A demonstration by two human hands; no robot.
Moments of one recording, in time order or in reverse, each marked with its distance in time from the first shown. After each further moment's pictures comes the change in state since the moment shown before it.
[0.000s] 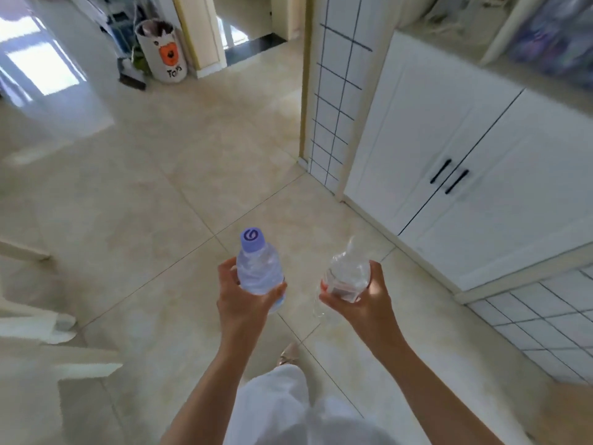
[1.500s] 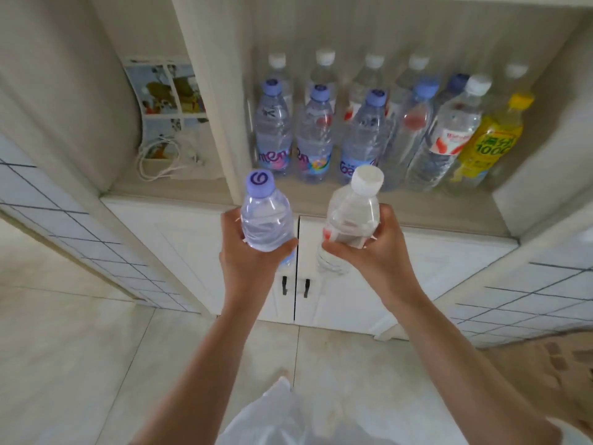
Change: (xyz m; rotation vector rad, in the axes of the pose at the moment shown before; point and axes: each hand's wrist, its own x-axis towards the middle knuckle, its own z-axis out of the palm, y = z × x) left_hand 0.194 0.346 0.593 -0.076 -0.673 0.411; right_hand 0.427 -0.034 -0.414 0.159 0.739 0.063
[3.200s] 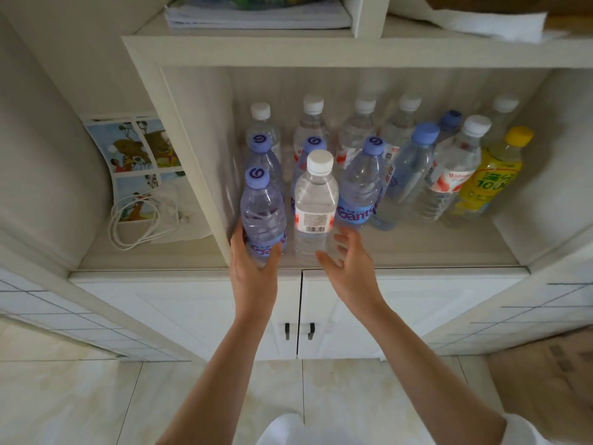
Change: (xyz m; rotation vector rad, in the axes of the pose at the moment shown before) left_hand 0.114 -0.029 0.041 0.022 -0.129 0.098; right_hand 0.092 0.026 0.066 -0.149 0.079 0.011
